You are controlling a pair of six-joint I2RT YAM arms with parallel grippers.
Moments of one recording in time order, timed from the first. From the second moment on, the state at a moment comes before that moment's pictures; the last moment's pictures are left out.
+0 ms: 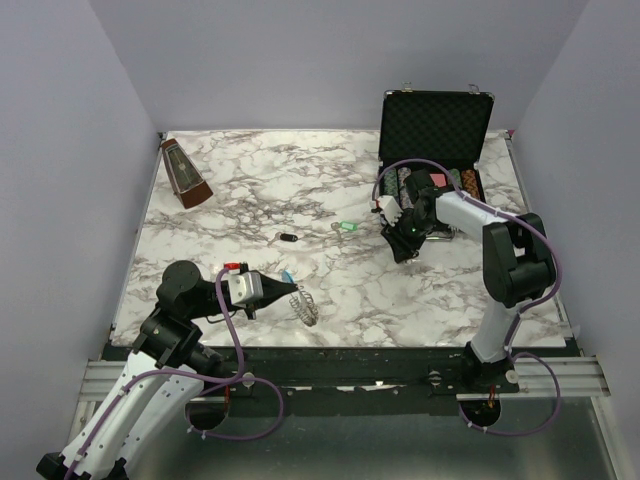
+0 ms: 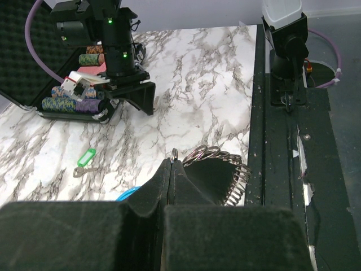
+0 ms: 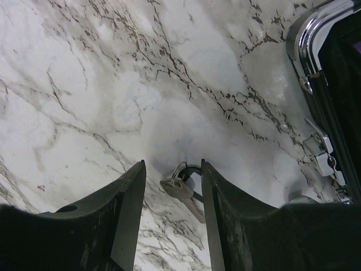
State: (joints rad) left arm -0.50 0.41 0.53 -0.17 0.86 0.22; right arm 0.30 1.85 1.23 -0.73 -0.37 -0.66
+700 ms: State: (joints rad) left arm -0.50 0.41 0.53 -0.17 0.86 0.22; right arm 0.30 1.83 1.23 -0.73 -0.34 -0.67
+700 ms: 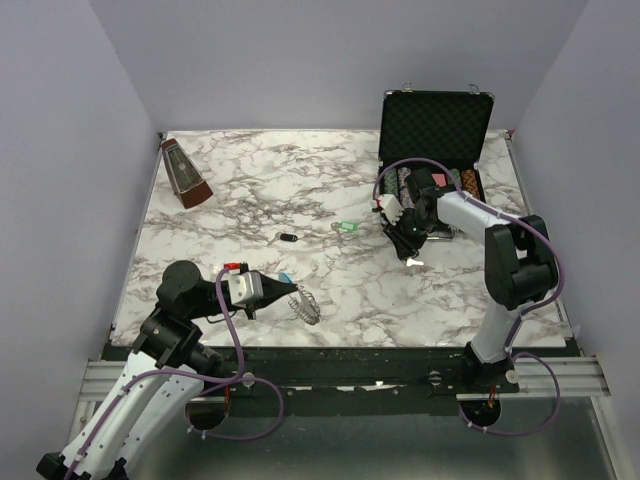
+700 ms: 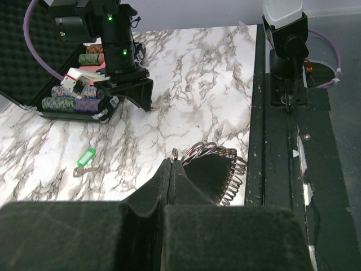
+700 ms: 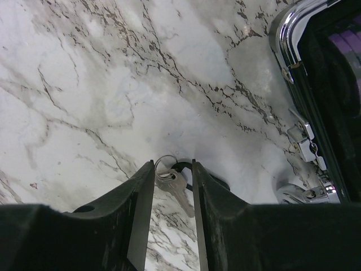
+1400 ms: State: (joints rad) left arm -0.50 0.41 0.53 -0.17 0.86 0.22; right arm 0.31 1.82 1.21 -0.73 -0.33 -0.69
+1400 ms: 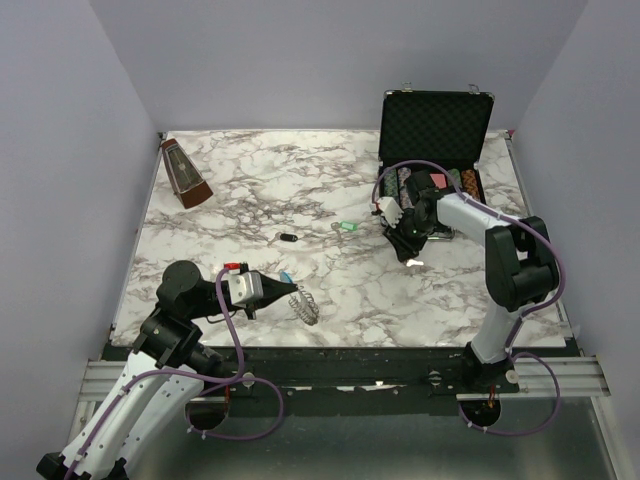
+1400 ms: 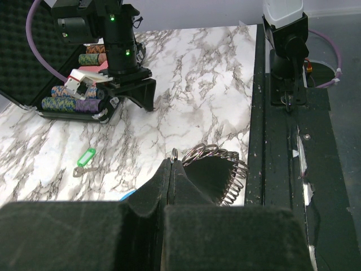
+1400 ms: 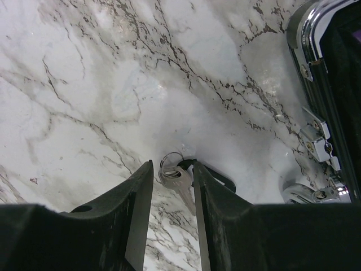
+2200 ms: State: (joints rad) left arm -0.50 0.41 0.53 -0.17 0.86 0.22; right arm 0.32 1.82 1.20 -0.73 -0.31 -0.69
